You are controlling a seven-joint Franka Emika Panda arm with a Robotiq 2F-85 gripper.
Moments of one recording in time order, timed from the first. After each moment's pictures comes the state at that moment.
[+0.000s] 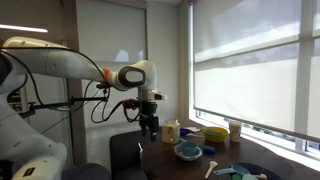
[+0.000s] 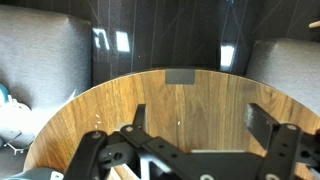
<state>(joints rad) -0.02 -0.55 0.03 -2.35 -0.12 1.76 -0.03</state>
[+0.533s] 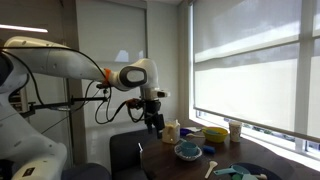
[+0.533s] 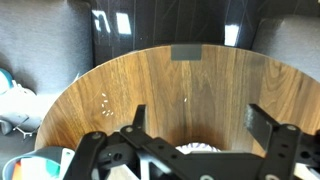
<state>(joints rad) -0.02 -0.54 0.02 -2.34 -0.13 1.86 -0.01</state>
